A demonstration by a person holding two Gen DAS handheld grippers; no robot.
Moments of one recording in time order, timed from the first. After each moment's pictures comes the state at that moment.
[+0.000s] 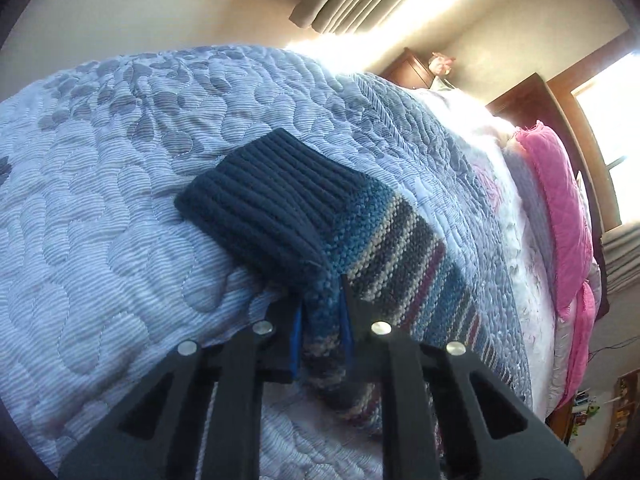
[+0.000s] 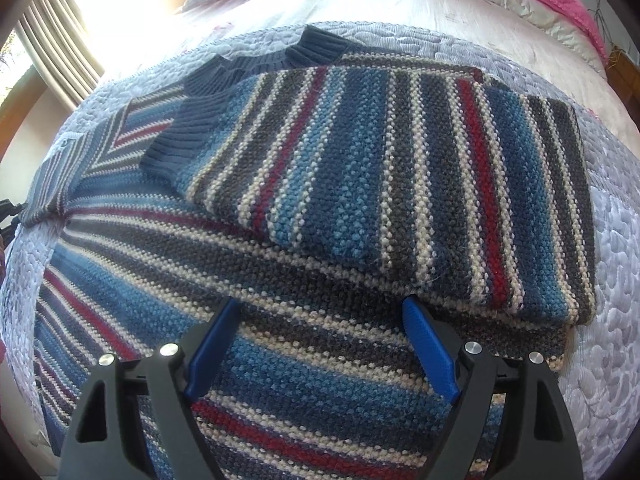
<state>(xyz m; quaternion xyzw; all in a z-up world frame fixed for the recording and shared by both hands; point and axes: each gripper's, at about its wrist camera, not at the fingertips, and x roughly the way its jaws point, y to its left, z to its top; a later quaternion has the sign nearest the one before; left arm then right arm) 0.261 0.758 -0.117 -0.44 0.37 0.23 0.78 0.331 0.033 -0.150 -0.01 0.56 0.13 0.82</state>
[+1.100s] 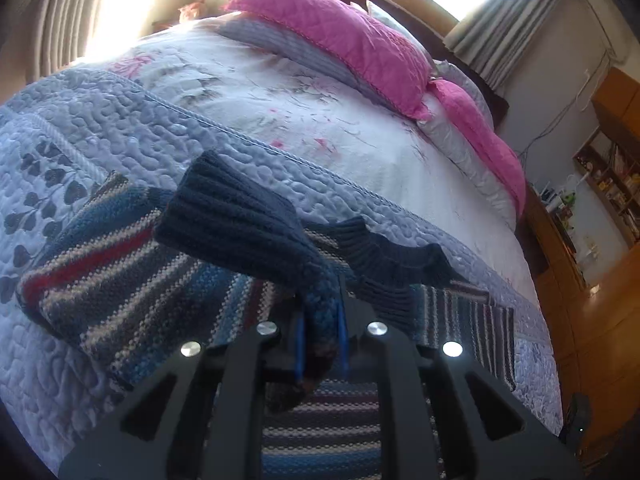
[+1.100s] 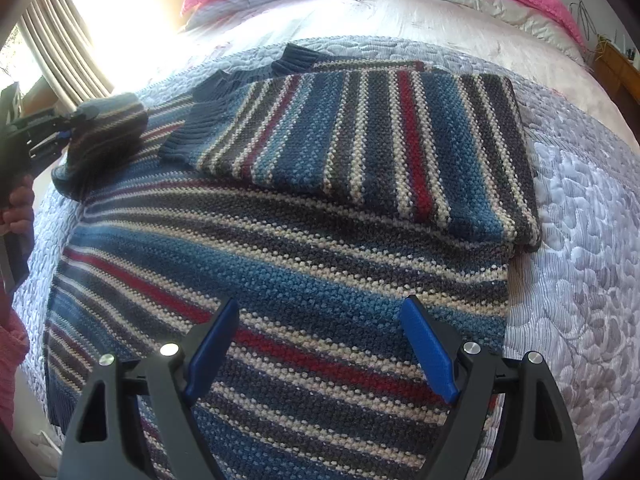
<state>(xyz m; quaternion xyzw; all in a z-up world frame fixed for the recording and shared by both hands) 0.368 0.360 -0.063 -0.24 0.41 -0.07 0.88 0.266 -0.020 -0.127 0.02 0.54 0.13 0.83</state>
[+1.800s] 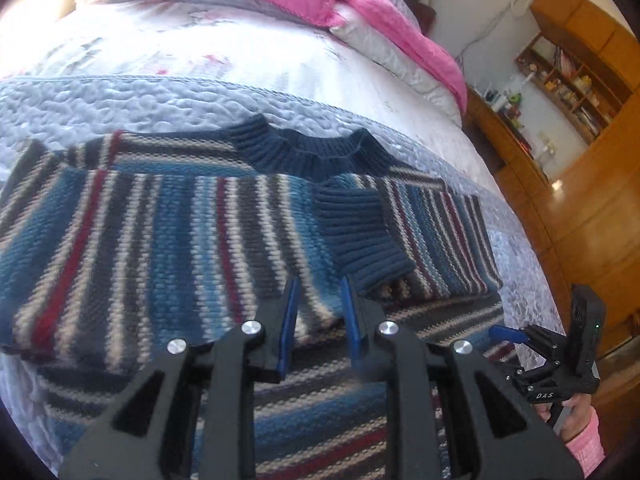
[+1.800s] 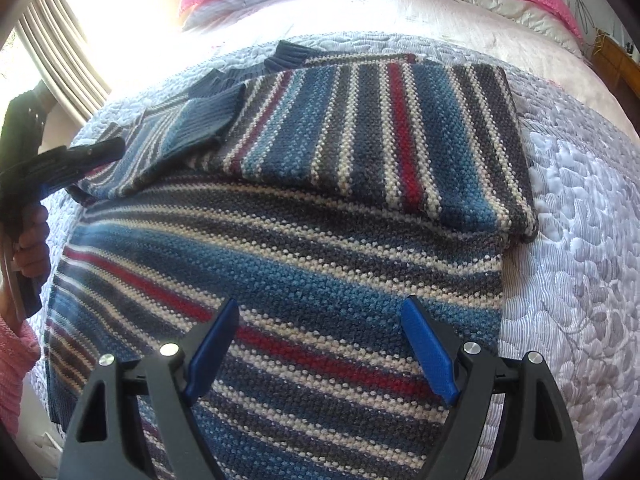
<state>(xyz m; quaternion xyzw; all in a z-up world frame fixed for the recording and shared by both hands) 0.357 0.321 -0.101 -0.16 0.47 -0.21 0.84 0.265 -0.026 -0.127 0.03 0.54 0.13 0.83</state>
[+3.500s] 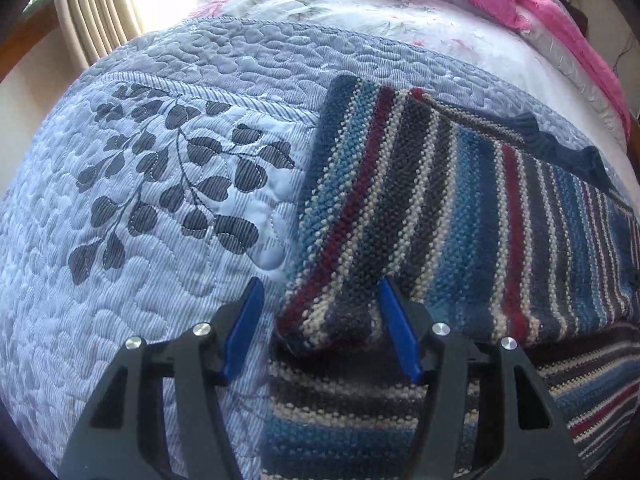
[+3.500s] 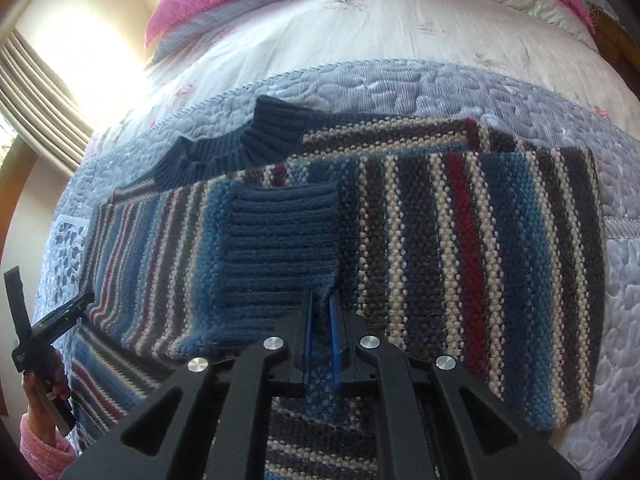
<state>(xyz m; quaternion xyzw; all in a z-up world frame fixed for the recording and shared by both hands) 0.356 0.431 -0.153 -0.08 0.53 0.08 0.84 0.405 0.007 -0.143 0.09 0.55 0.12 0.82</state>
